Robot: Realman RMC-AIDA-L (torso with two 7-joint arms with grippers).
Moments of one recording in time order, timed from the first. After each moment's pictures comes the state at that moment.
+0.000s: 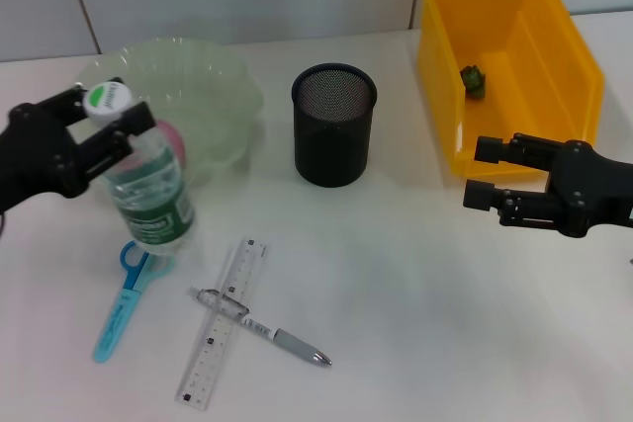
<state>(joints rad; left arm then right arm) -0.42 -2.03 0.76 0.56 1.53 1.61 -1.20 0.34 2.03 -0.73 -0.73 -1.72 -1.74 1.46</state>
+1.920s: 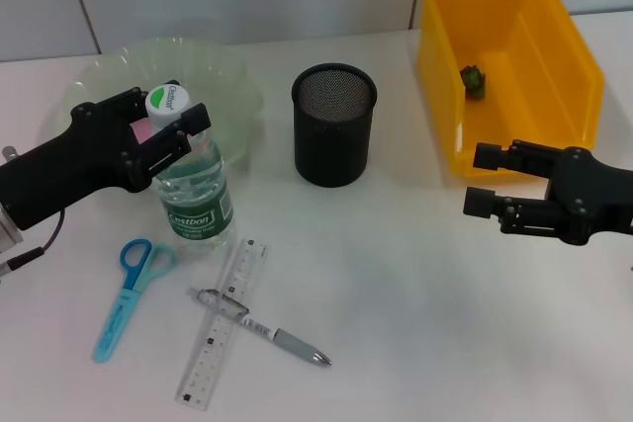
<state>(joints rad) -0.48 -2.07 0.80 0.48 1.52 1.51 -1.12 0.33 2.03 -0.73 -0.73 -1.72 -1.76 1.46</state>
